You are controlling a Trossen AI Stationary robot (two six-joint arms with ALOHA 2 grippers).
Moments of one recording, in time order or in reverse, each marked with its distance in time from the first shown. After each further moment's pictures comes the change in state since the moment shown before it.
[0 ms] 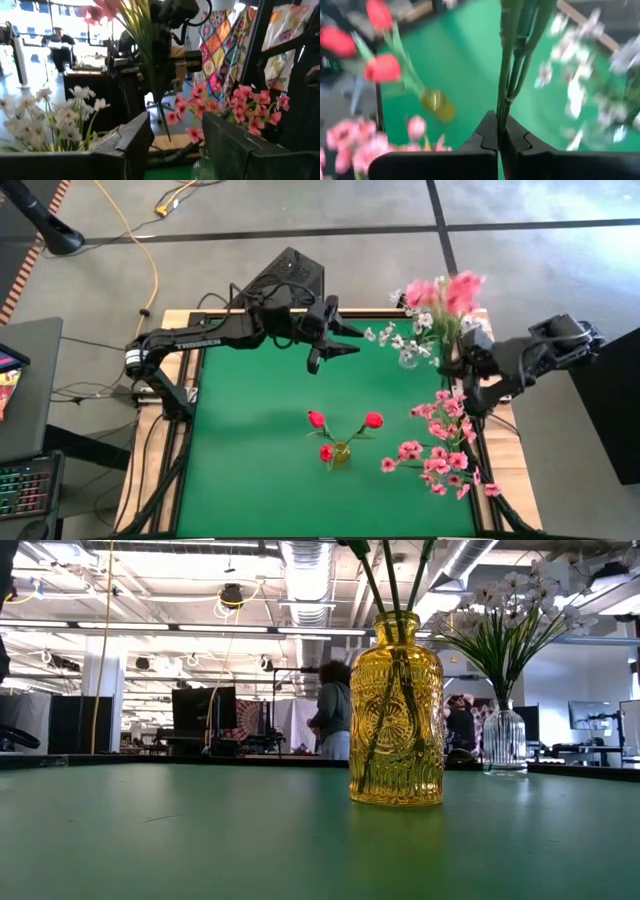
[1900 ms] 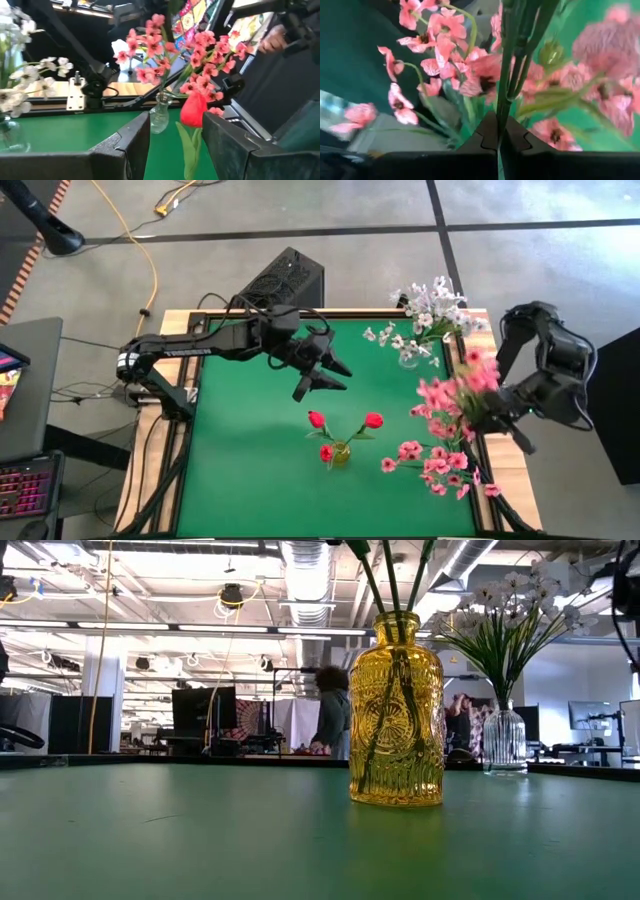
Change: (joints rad) left arm -0.113 -0.055 0.000 -0.356 0.031 -0.014; right arm 0.811 -0.095 -0.207 0.198 0.073 0.084
